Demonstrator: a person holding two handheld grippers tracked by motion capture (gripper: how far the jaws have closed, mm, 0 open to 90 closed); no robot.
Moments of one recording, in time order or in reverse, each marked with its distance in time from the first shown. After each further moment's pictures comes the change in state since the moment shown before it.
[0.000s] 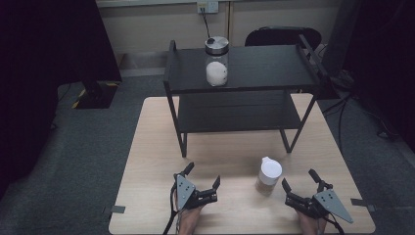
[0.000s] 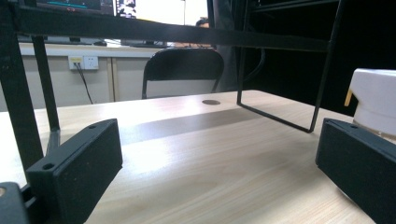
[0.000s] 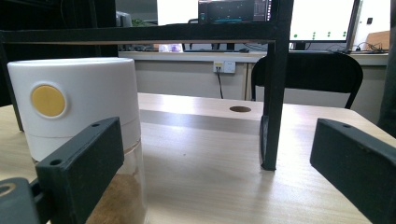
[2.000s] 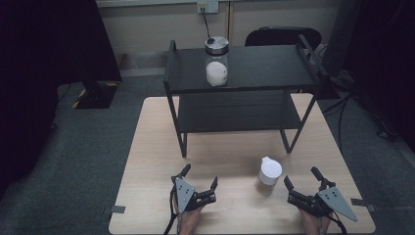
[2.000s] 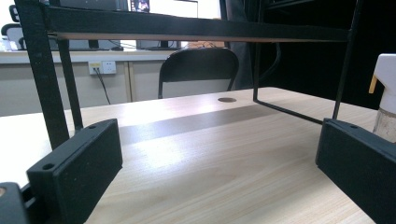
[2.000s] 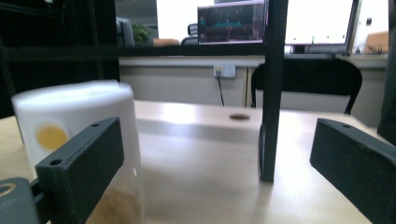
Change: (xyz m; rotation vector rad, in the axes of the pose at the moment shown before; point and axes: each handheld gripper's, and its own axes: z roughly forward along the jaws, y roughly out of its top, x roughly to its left) left arm -0.008 -0.008 -0.004 -0.011 0.060 0.046; right arm -0.003 0.016 0.000 -0.025 0.004 0.014
